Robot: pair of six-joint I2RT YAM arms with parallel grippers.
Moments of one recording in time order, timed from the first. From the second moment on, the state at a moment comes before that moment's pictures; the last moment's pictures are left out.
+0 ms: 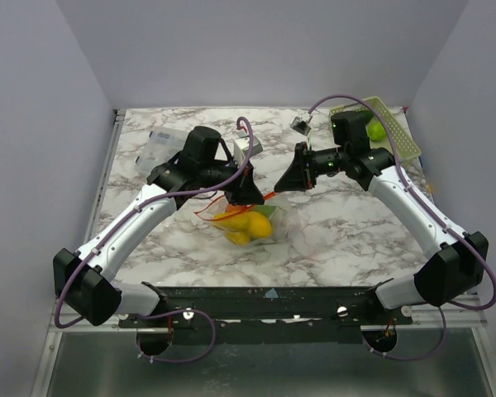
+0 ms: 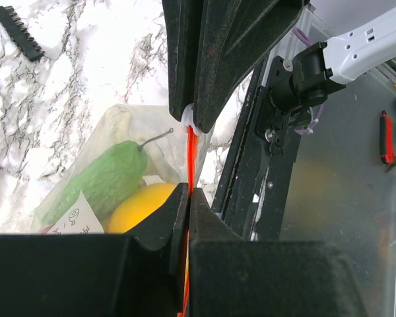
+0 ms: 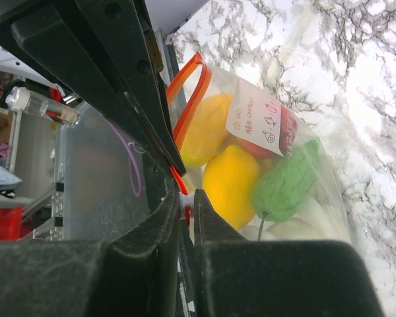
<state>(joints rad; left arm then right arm) -0.58 1.32 1.27 -0.54 0.80 -0.06 0.43 1.43 1.33 -0.52 -1.05 0.10</state>
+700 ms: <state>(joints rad) -0.58 1.34 1.27 -0.57 0.85 -0.07 0.48 1.48 1.35 -0.55 -1.07 0.04</state>
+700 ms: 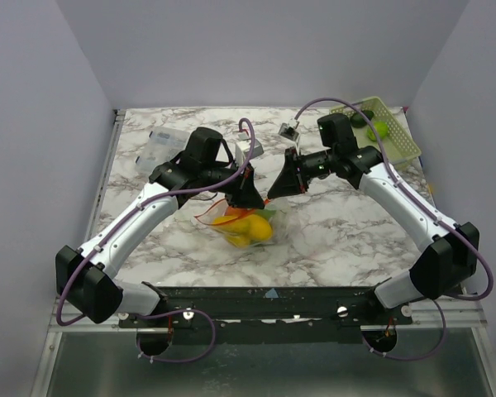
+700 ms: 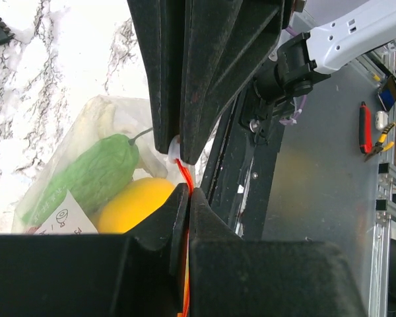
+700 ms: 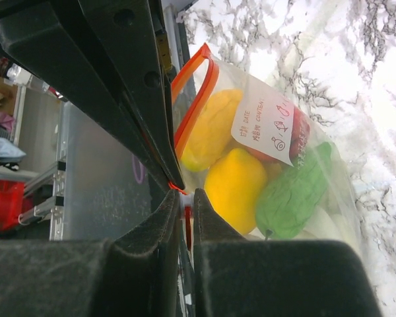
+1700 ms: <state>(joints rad) -0.58 1.36 1.28 -0.55 0.85 -0.07 0.52 1.36 1.41 -0.80 -0.81 0.01</state>
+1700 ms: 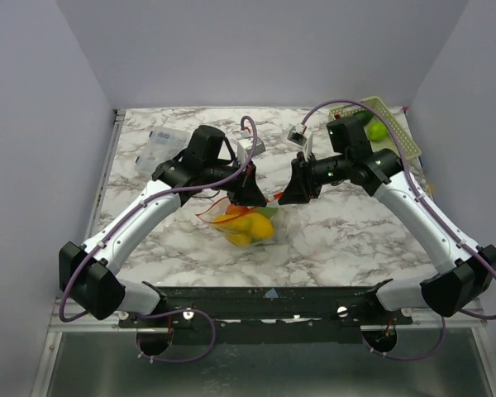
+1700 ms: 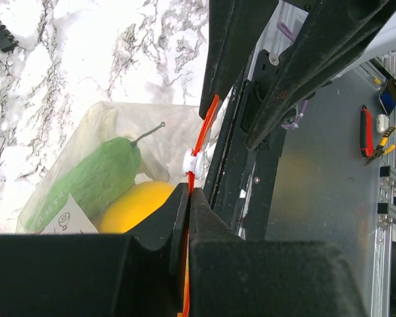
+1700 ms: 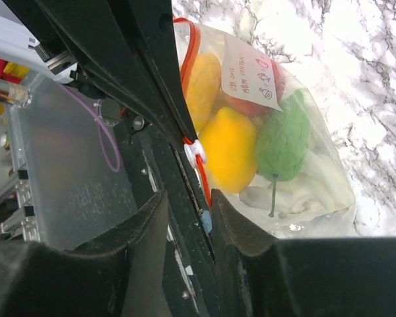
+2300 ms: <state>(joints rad) -0.58 1.37 1.29 -0.56 0.85 -0.07 0.52 1.42 1.43 -0.81 -0.85 -0.05</state>
